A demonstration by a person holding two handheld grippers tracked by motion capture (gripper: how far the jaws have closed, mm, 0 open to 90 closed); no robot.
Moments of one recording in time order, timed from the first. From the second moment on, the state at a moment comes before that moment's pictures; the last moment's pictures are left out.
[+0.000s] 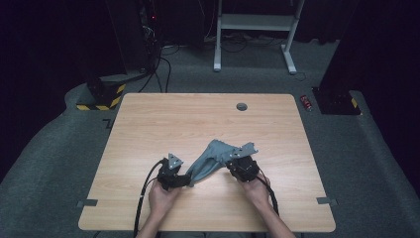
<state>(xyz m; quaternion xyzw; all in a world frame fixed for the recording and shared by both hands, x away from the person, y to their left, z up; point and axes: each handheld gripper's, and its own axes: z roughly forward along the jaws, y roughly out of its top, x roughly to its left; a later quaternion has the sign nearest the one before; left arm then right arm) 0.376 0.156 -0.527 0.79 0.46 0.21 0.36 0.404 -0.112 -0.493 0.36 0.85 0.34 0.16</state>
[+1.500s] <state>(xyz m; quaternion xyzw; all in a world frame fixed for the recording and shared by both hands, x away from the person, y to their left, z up) 0.376 0.155 -0.527 0.79 0.46 0.21 0.36 0.375 -0.167 -0.504 0.40 0.85 0.32 0.14</state>
